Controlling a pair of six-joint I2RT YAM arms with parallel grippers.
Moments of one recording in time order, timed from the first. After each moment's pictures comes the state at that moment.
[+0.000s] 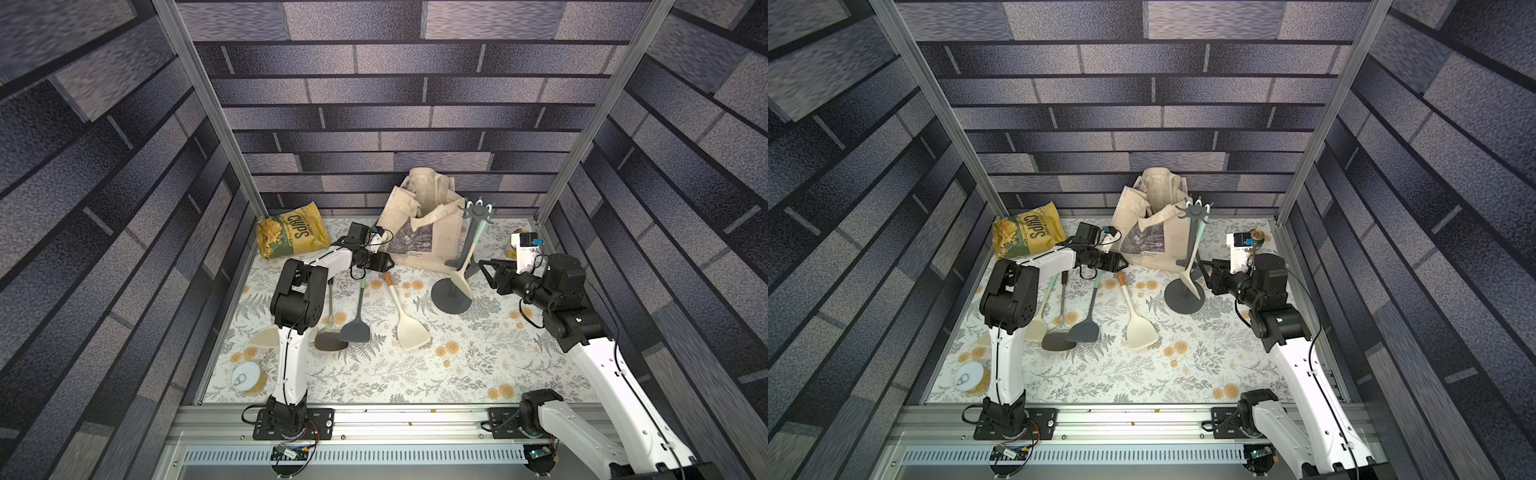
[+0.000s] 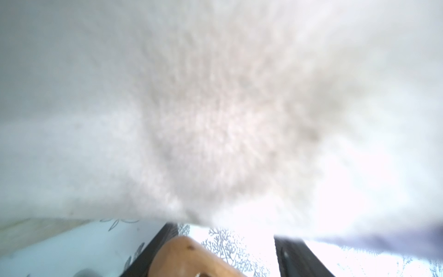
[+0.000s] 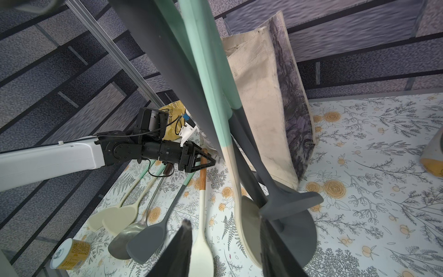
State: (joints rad) left arm -0.31 2.14 1.53 -0.27 0.50 -0.02; right arm 0.17 0.89 0.87 -0.32 -0.42 0.29
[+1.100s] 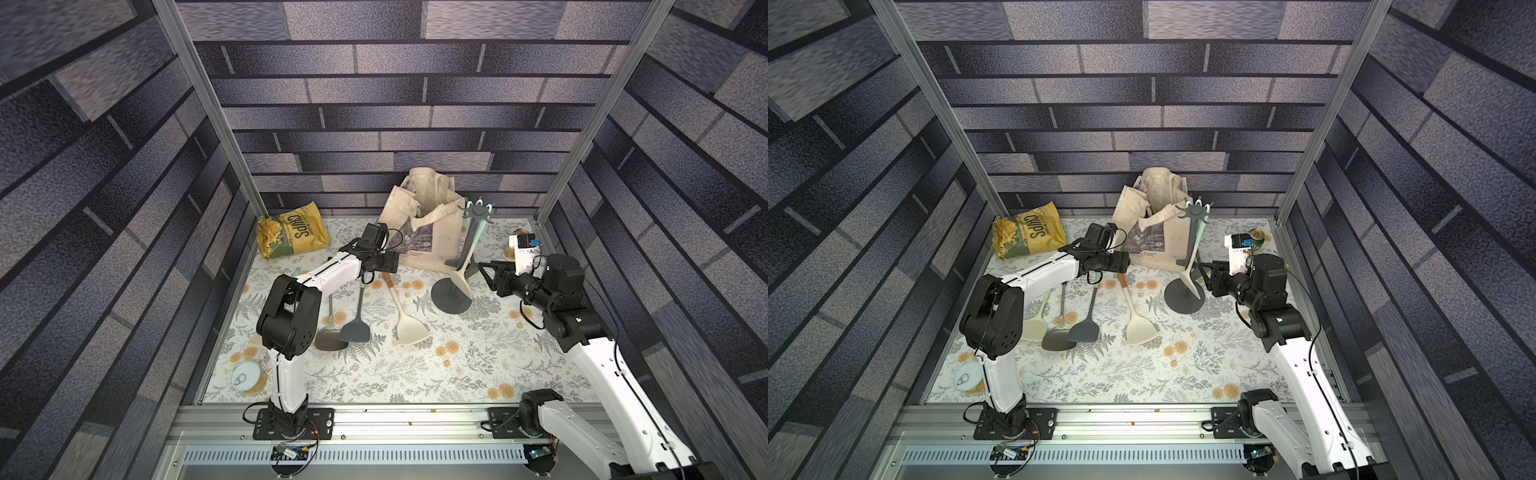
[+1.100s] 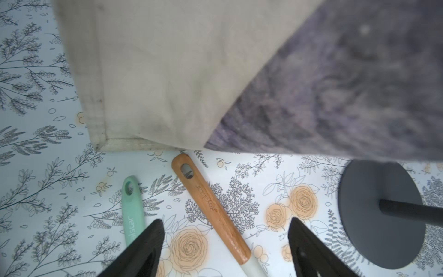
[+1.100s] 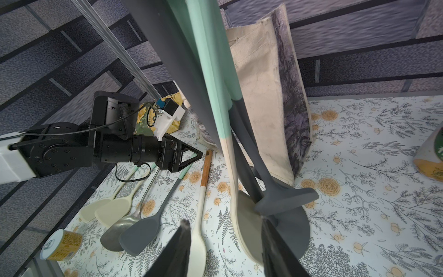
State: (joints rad) left arm -0.50 1.90 1.42 -0.34 0.05 -0.23; right arm 0.17 0.88 0.87 -0.35 -0.42 0.24
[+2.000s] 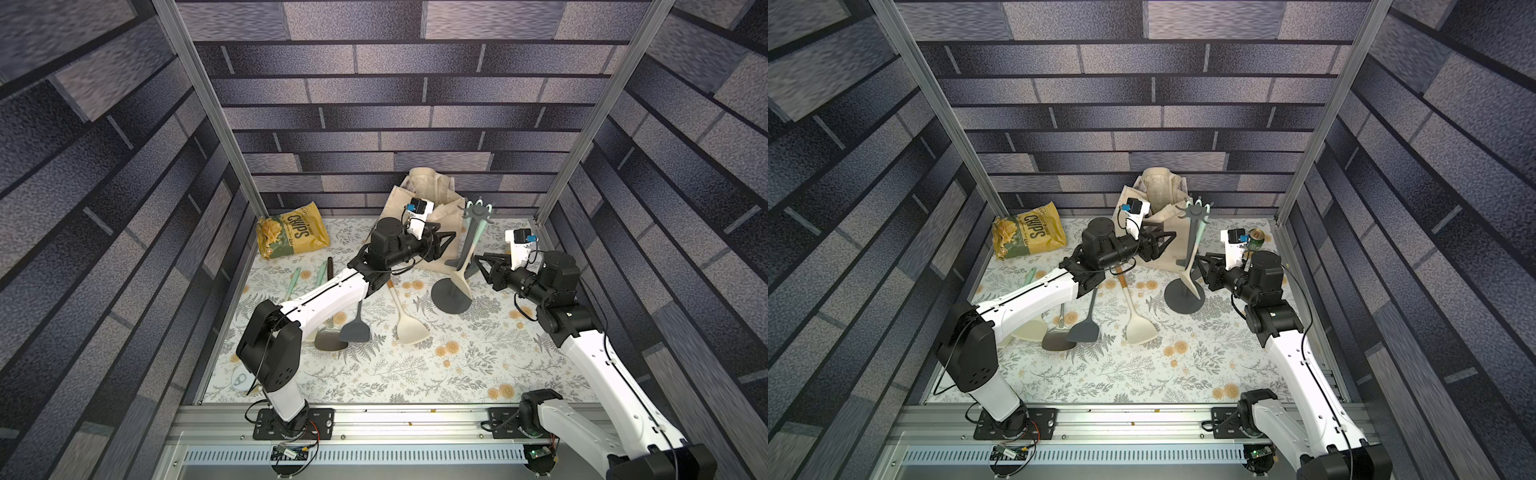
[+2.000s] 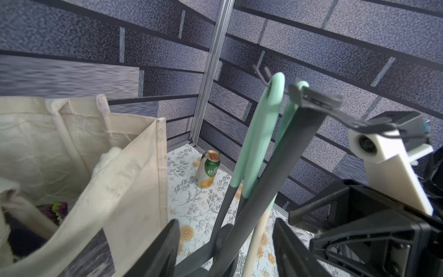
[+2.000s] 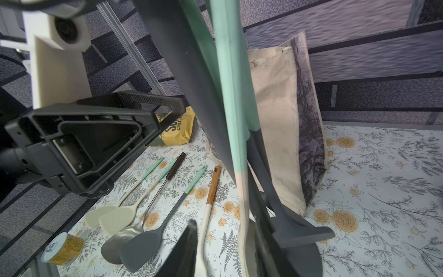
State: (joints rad) left arm -0.69 1.72 1.39 0.34 0.36 -0.27; right arm 0.17 0.94 0.83 -0.15 -0.47 0.23
